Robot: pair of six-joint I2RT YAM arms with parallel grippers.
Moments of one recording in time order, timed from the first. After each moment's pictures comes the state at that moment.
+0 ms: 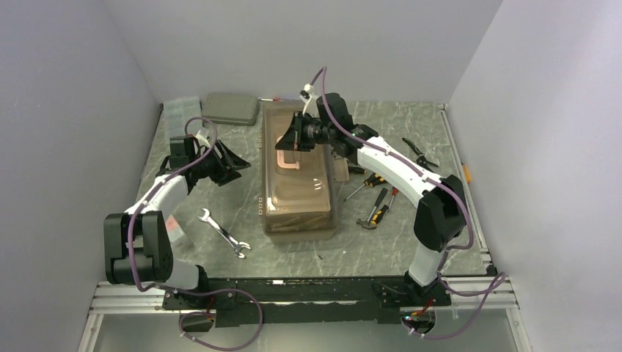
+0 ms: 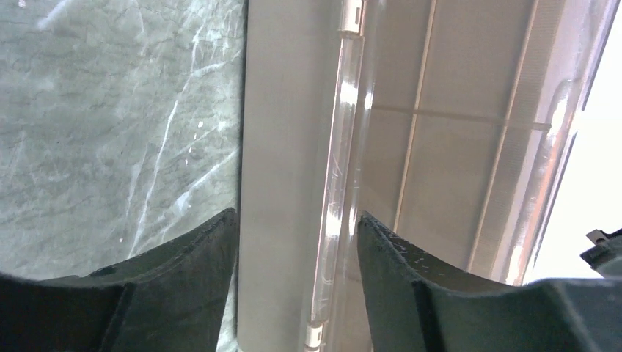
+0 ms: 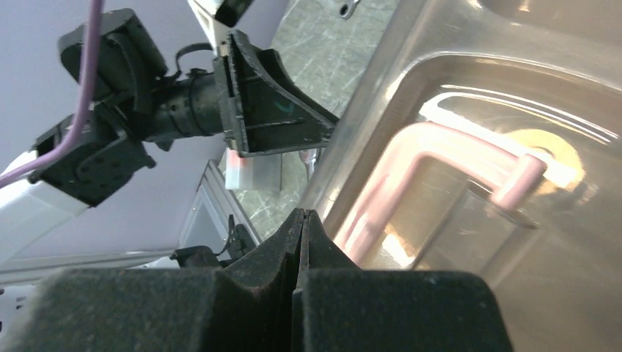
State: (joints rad) left arm 0.06 1.43 0.82 -0.10 0.68 -0.71; right arm 0.65 1.77 1.57 -0.23 -0.48 0.67
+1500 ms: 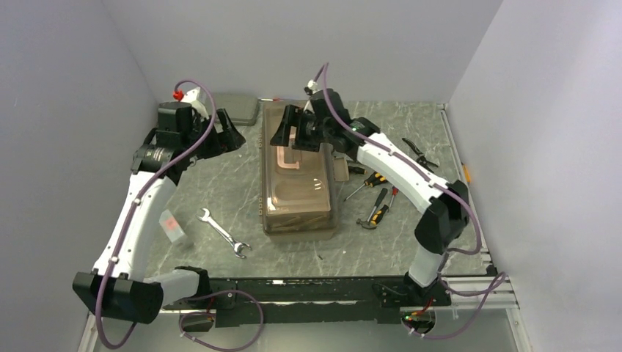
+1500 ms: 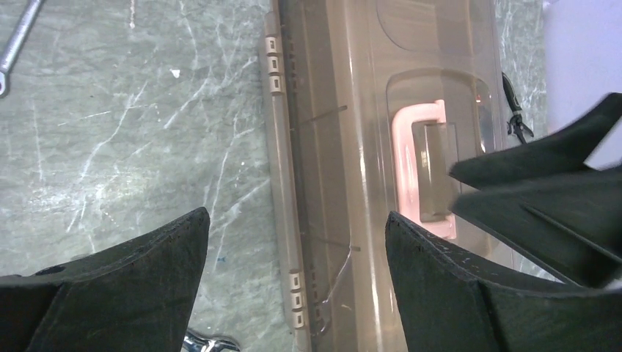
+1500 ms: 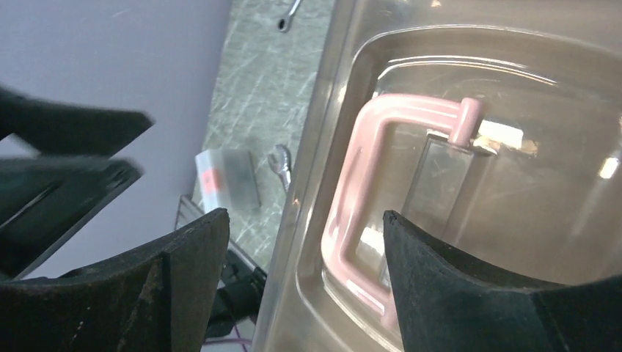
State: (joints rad) left arm -0.17 1.20 1.35 -0.71 0.17 -0.44; right arm 0.69 1.72 1.68 -0.48 -0.24 0.73
